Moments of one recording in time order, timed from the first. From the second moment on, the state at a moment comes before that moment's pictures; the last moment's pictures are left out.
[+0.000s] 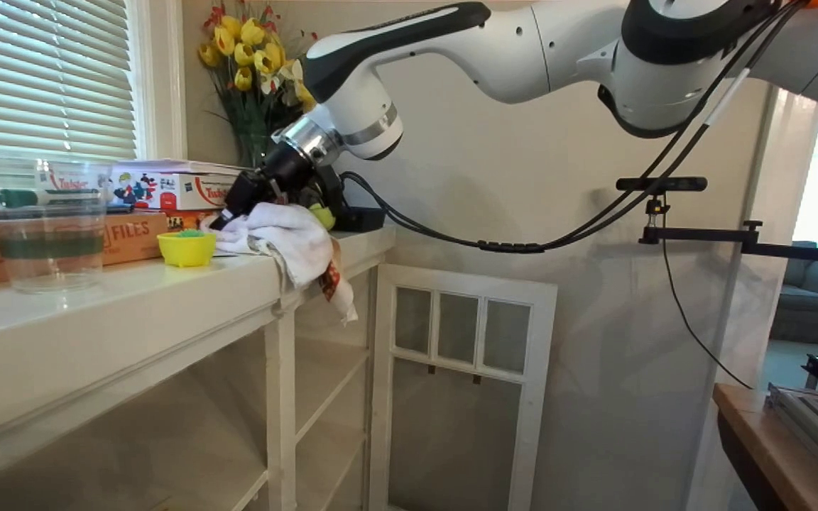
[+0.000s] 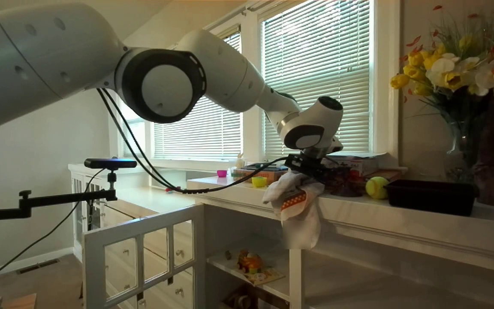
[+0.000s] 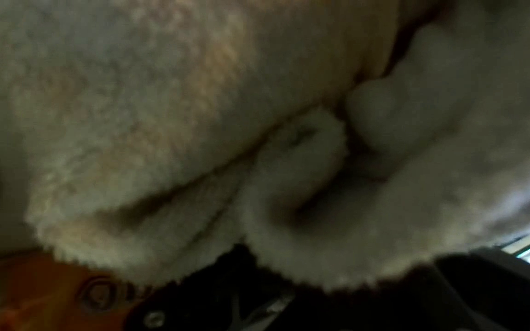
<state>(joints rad) -0.25 1.03 0.40 -0.93 0.43 2.30 -0.75</state>
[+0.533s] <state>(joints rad) -0.21 1.03 0.40 -0.92 0.43 2.28 -0.75</state>
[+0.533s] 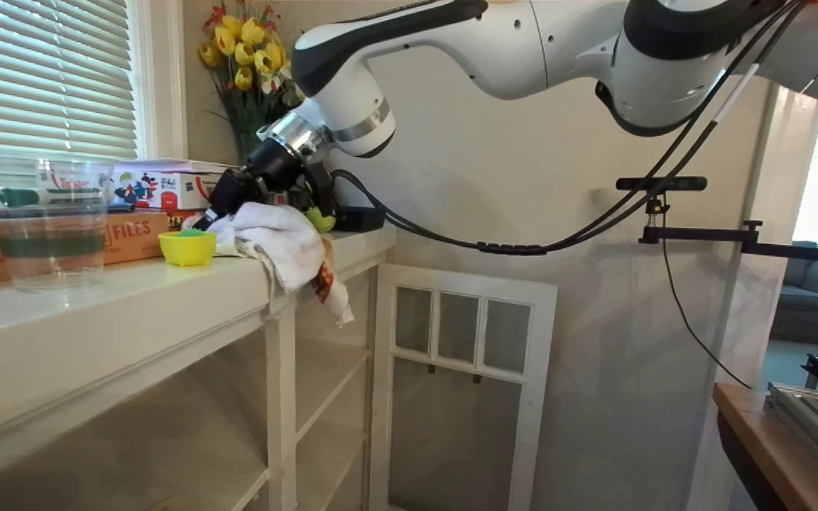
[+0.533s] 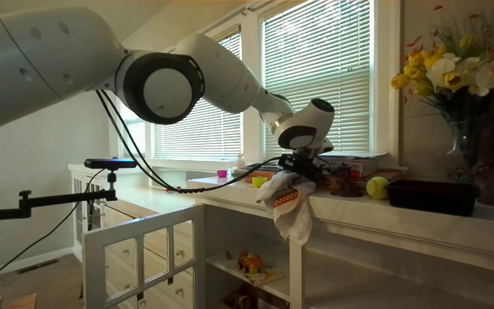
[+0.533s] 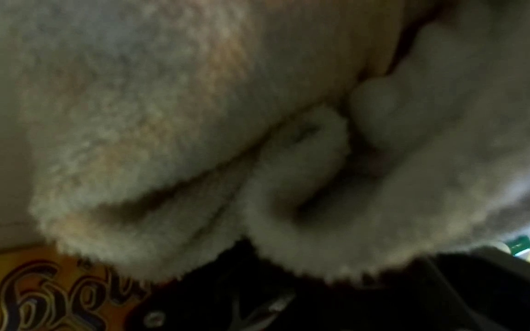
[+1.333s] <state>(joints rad) -0.26 1.00 0.39 -0.97 0.44 2.35 -0.74</state>
